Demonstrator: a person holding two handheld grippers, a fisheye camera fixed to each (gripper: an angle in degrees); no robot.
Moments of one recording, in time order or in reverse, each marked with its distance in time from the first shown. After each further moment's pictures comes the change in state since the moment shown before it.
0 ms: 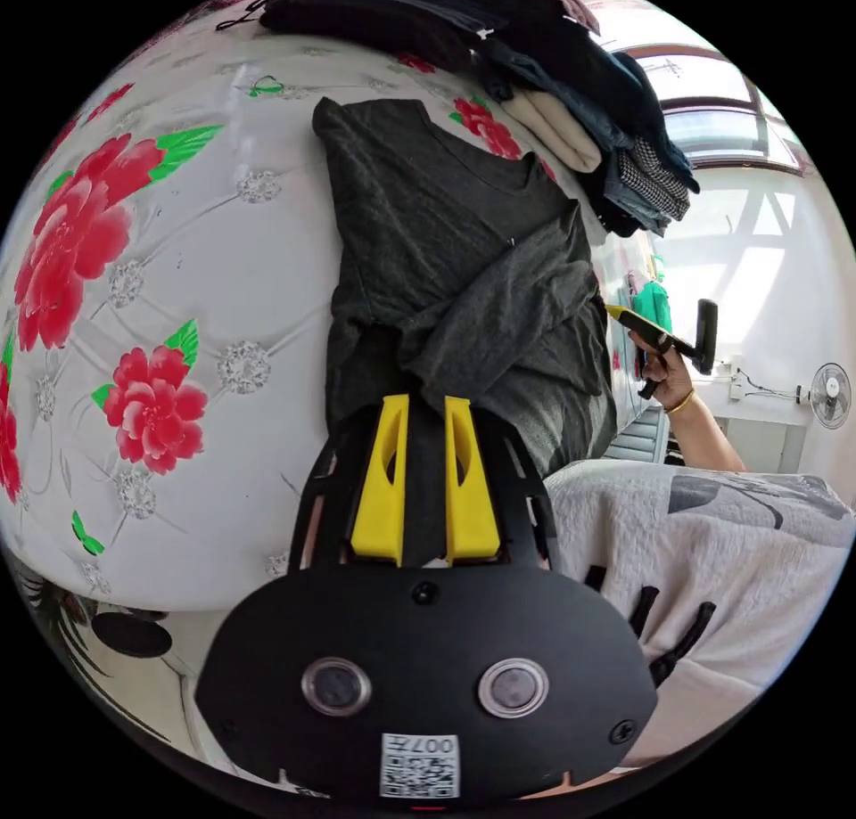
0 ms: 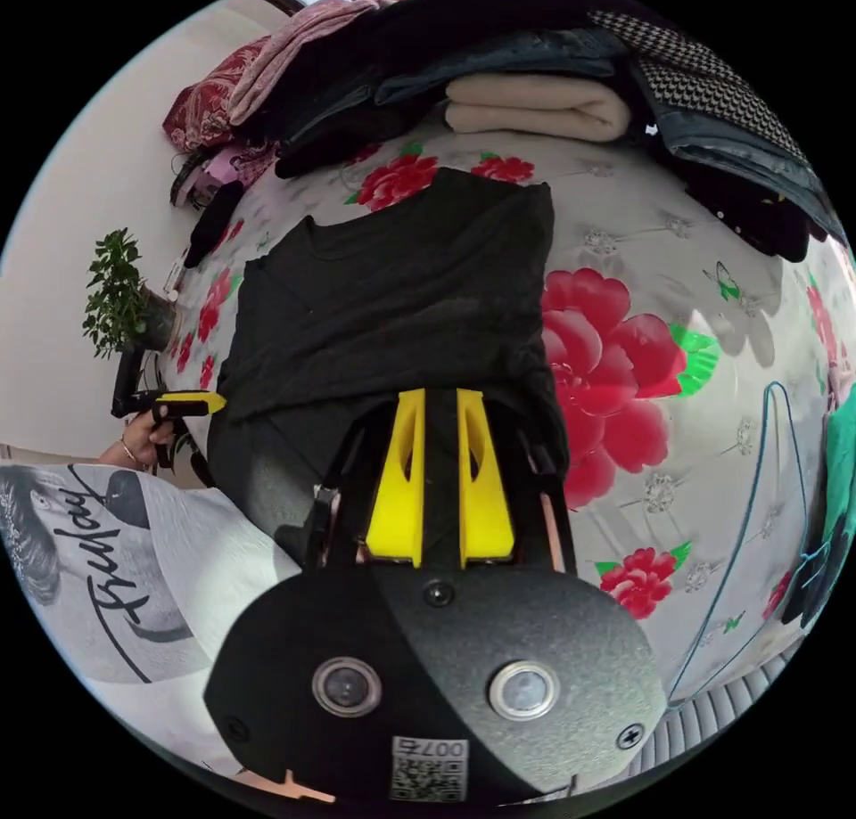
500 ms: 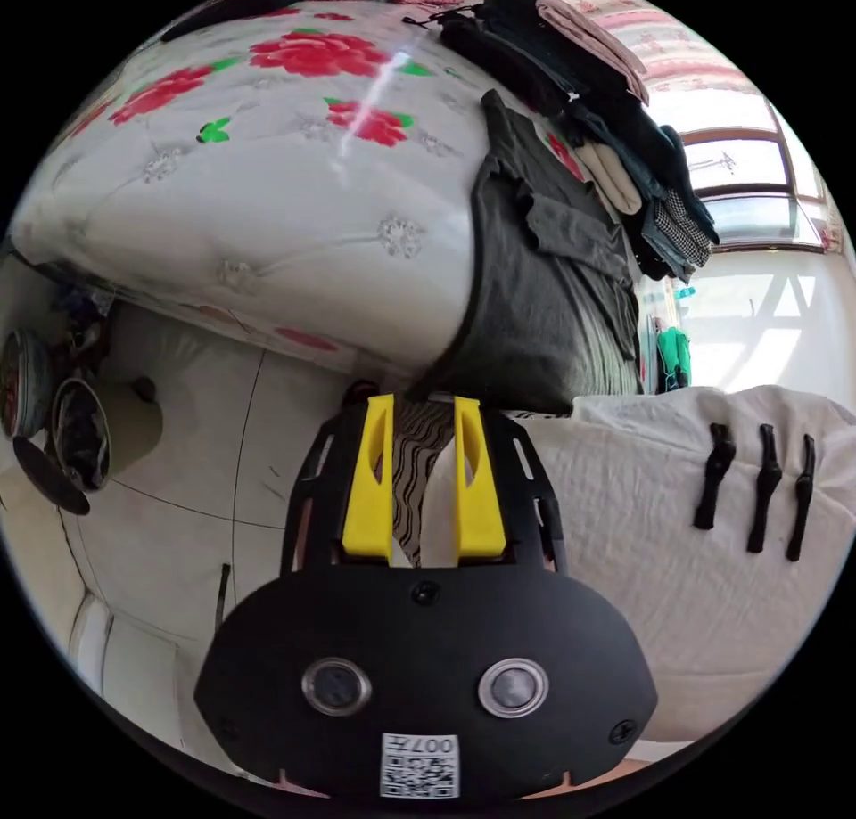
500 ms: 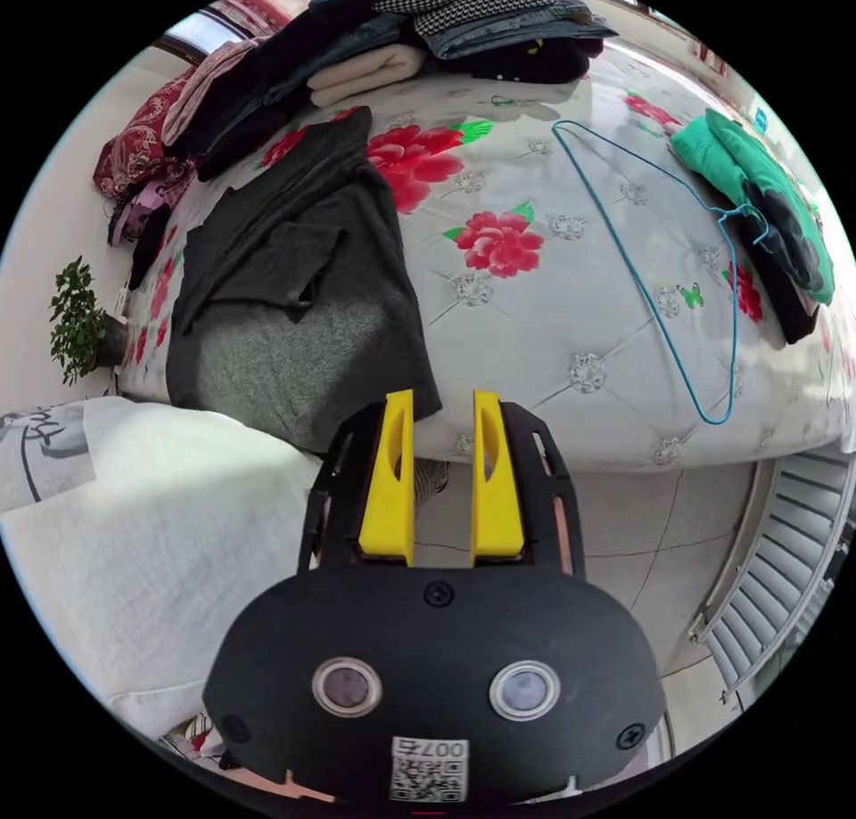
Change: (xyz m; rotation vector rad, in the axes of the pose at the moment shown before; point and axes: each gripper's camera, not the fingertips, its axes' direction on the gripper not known) left arm -0.017 0.246 0.015 0.150 -0.048 -0.259; right arm 0.095 0.234 -0.036 -0.065 0.138 0.235
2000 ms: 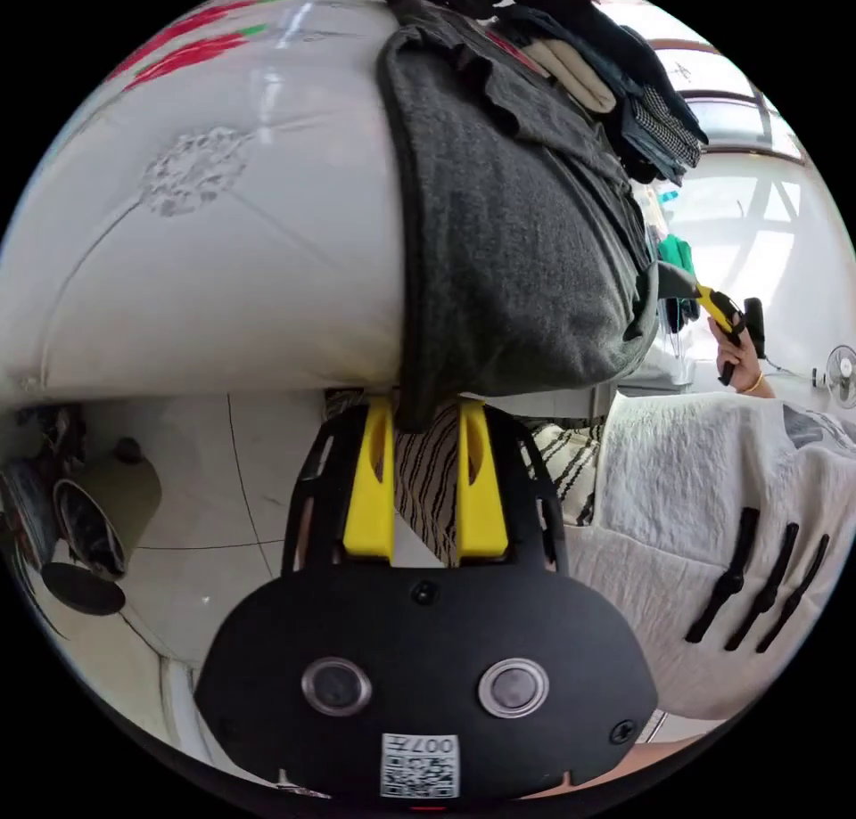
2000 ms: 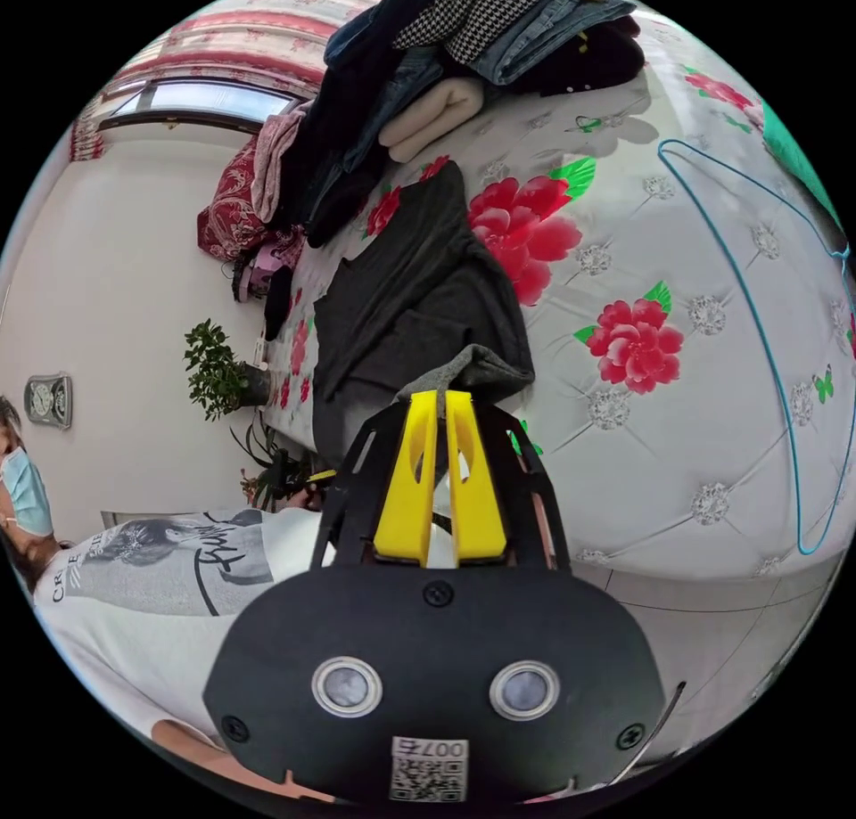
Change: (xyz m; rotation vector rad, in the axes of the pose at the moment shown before) left arm 0.006 -0.034 0.033 -0.200 -0.005 0.248; right arm 0.128 -0.055 0.010 0.068 -0.475 0.014
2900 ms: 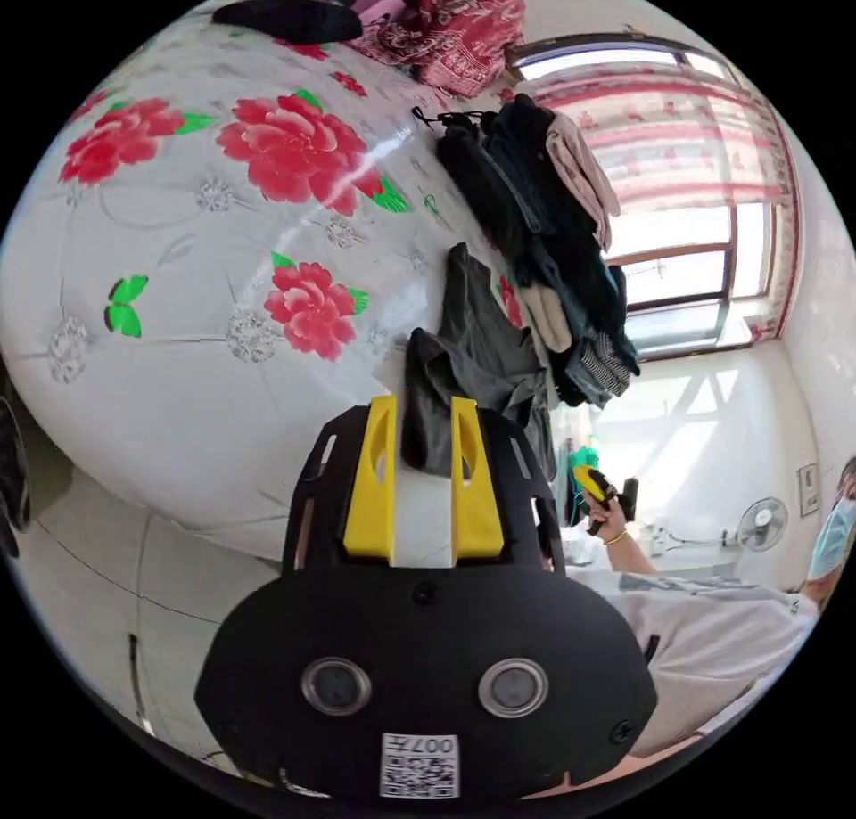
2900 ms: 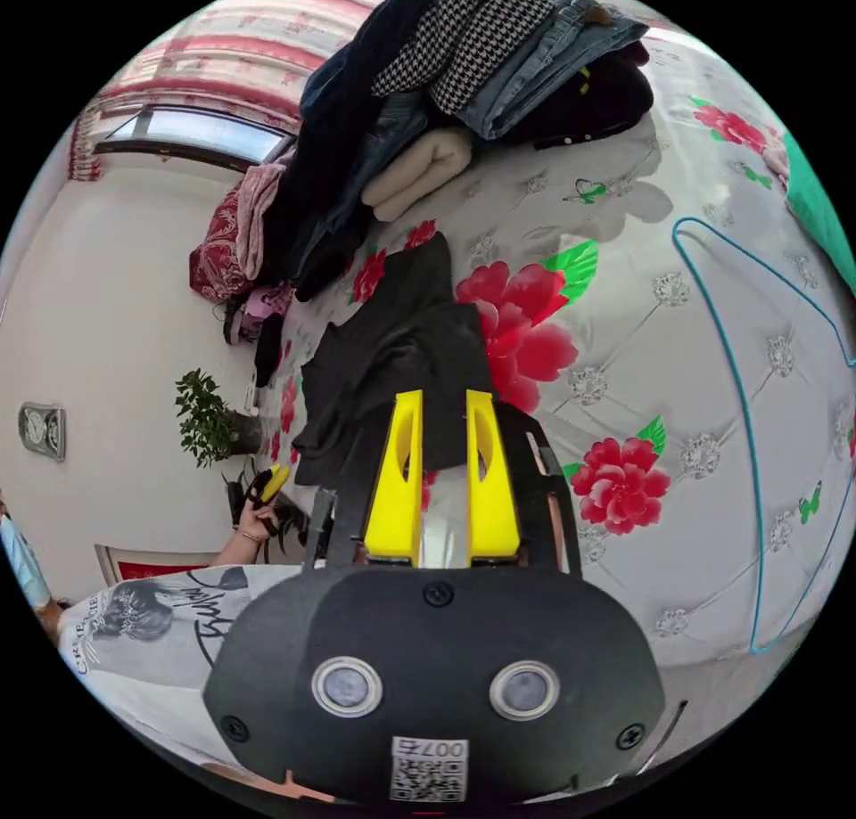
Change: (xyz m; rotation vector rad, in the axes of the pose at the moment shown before) left arm -0.080 -0.085 -0.172 0.555 0.257 -0.304; right arm -0.018 -0.107 -0.003 0.089 0.054 0.008
